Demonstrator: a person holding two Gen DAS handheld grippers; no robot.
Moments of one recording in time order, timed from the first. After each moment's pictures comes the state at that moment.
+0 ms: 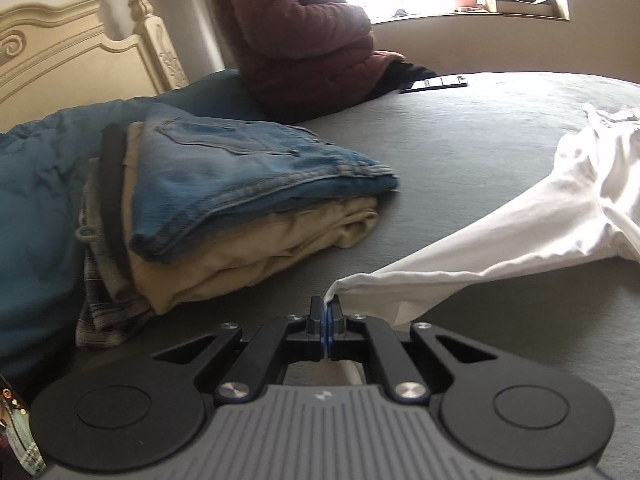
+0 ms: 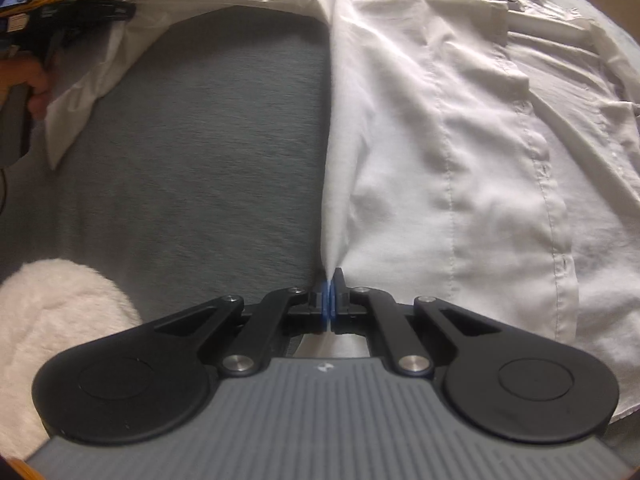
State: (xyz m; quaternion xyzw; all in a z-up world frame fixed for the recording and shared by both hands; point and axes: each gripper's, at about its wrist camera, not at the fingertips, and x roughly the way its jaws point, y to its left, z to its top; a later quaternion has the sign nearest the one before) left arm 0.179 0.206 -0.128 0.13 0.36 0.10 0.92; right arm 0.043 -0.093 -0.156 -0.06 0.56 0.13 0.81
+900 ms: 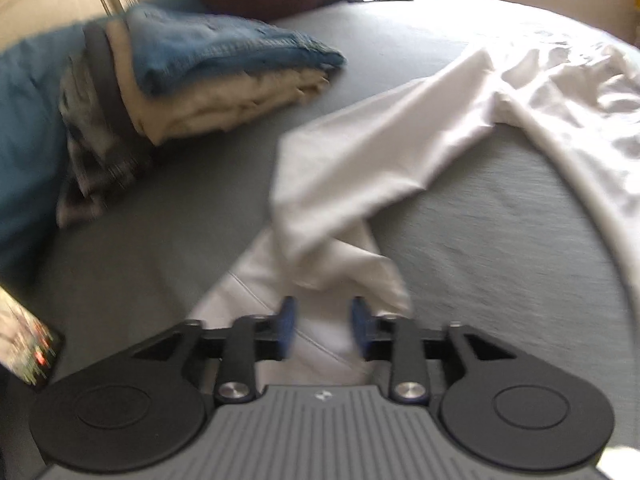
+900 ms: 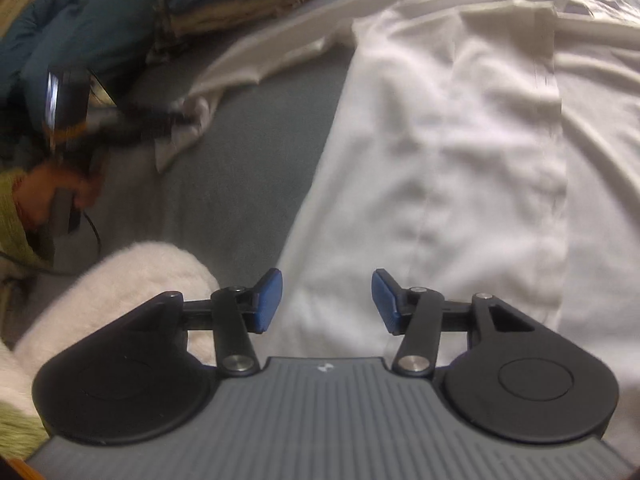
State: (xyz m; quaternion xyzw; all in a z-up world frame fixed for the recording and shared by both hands) left arm 0.081 0.215 -0.125 0.07 0.50 0.00 0.86; right arm 0.092 -0.199 -0.112 0.01 0.56 0.33 0.76
